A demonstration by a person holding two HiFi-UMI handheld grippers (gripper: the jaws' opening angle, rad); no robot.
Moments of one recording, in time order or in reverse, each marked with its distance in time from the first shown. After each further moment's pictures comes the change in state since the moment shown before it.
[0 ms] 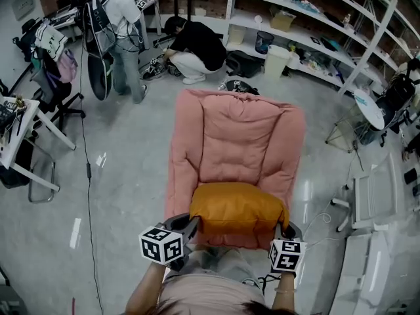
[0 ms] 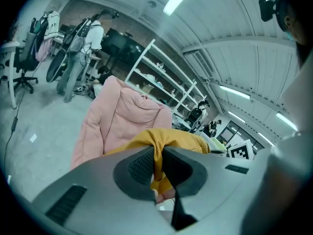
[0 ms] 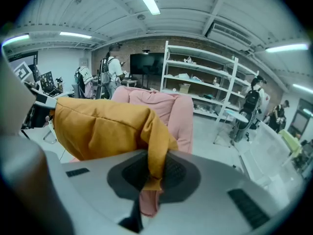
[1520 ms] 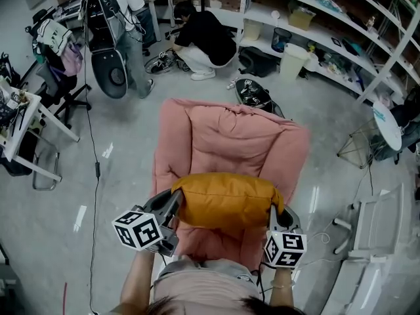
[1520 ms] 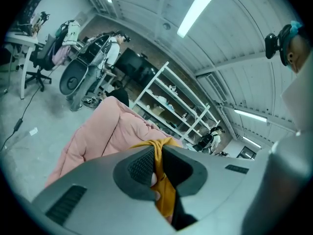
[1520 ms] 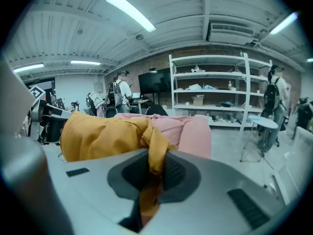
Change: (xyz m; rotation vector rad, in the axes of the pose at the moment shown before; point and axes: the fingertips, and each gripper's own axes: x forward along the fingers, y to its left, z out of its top) left arm 0.107 0.011 0.149 -0.127 -0.279 0.111; right arm 0.119 -0.062 0.151 0.051 -0.209 0.243
